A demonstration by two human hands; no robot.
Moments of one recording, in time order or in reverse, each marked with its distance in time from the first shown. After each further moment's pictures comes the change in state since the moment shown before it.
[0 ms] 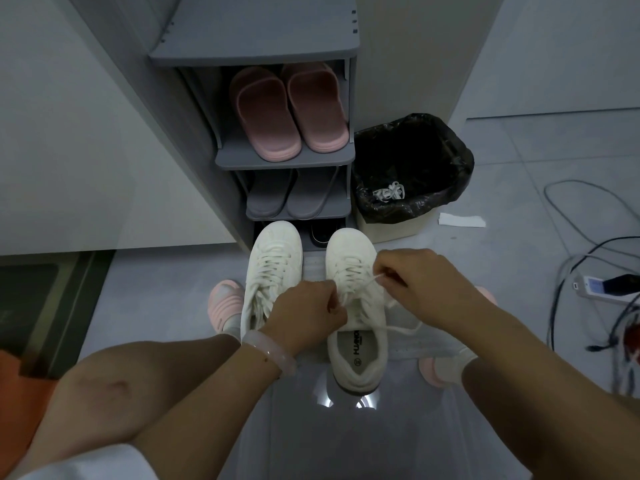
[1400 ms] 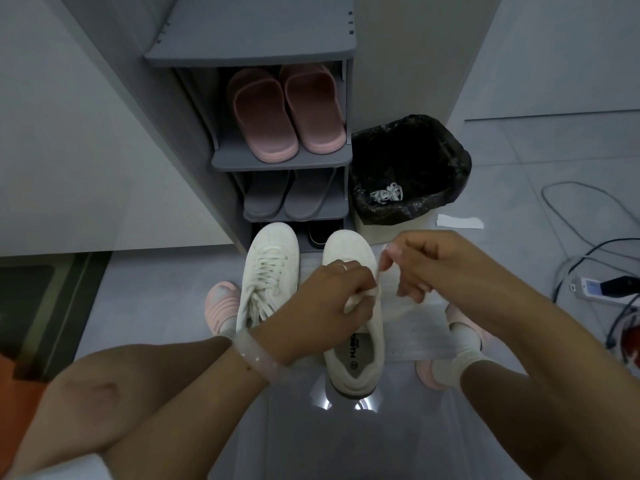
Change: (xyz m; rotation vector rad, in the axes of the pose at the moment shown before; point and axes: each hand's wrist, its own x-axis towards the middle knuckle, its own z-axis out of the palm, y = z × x) left_hand -0.014 0.037 -0.032 -0.223 0.140 0.493; right_hand -0.015 -0.009 -0.043 0.865 -0.052 0.109
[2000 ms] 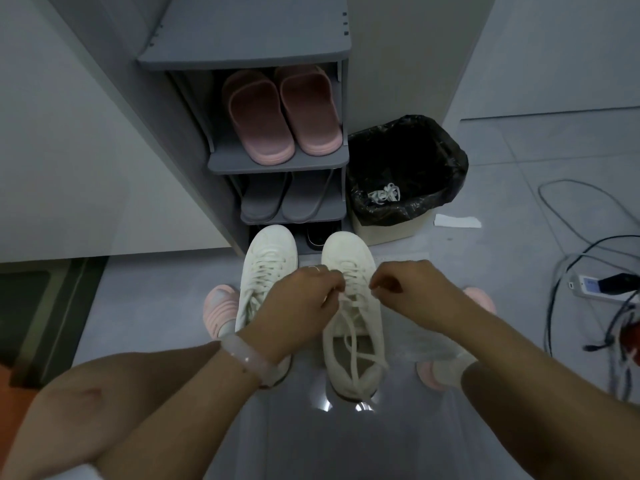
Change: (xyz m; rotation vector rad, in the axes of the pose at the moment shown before) left_hand -0.006 -0.028 -0.002 0.249 -0.064 -0.190; right_hand 0.027 0.059 0.018 -0.707 0.021 0.056
